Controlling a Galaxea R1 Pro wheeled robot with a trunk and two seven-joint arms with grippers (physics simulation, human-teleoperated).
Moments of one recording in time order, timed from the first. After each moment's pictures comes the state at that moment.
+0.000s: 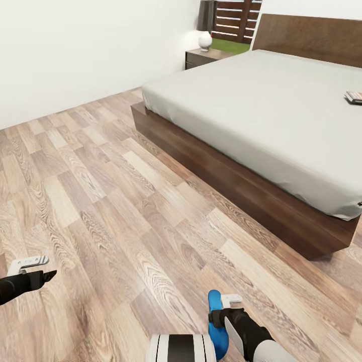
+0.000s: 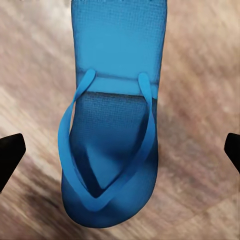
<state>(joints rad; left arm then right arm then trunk) -0.20 0.45 0.31 -1.52 0.30 0.87 -0.12 -0.58 0.13 -0.02 -0.35 0.07 0.33 -0.08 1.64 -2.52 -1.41</state>
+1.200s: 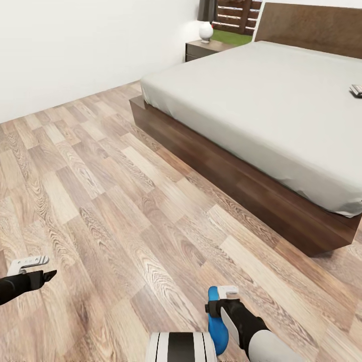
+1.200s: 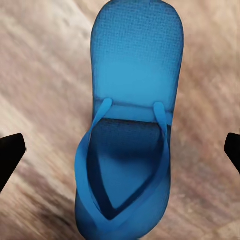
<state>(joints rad) -0.20 0.45 0.31 -1.52 0.30 0.87 -0.12 -0.62 0.15 -0.02 -0.35 0.07 0.34 -0.08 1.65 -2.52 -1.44</state>
